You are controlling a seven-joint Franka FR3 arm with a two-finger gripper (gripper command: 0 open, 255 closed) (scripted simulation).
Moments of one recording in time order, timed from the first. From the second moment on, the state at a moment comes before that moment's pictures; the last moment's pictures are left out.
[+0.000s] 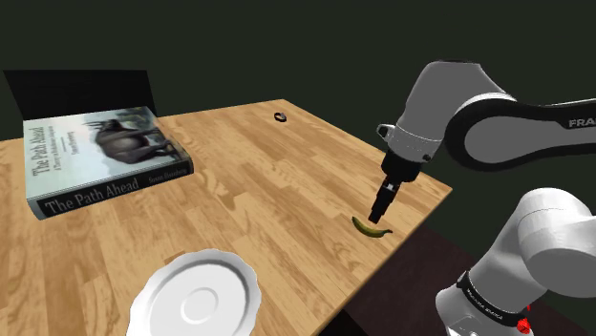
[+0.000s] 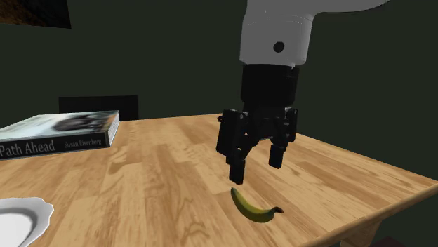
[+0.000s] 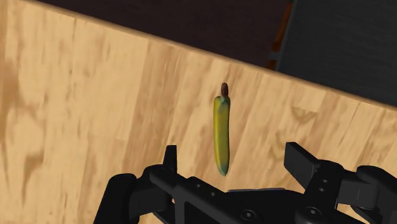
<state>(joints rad) 0.19 -0.80 0.24 -2.85 0.27 2.08 -0.05</state>
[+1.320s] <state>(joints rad) 0.21 -0.70 0.27 -2.93 0.31 2.28 -0.06</state>
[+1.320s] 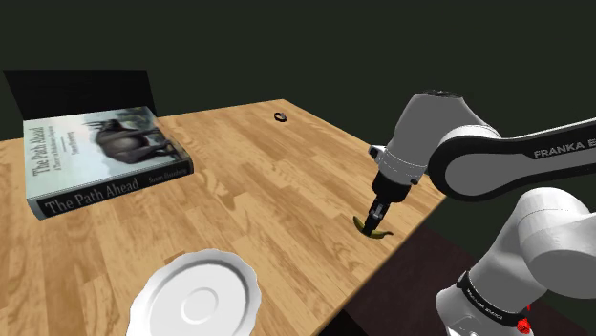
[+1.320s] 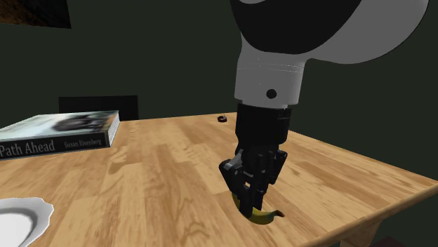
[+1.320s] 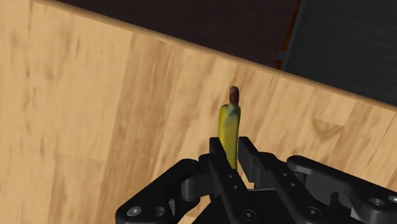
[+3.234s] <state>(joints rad) 0.22 -0.68 0.34 -2.68 0.31 2.06 0.07</state>
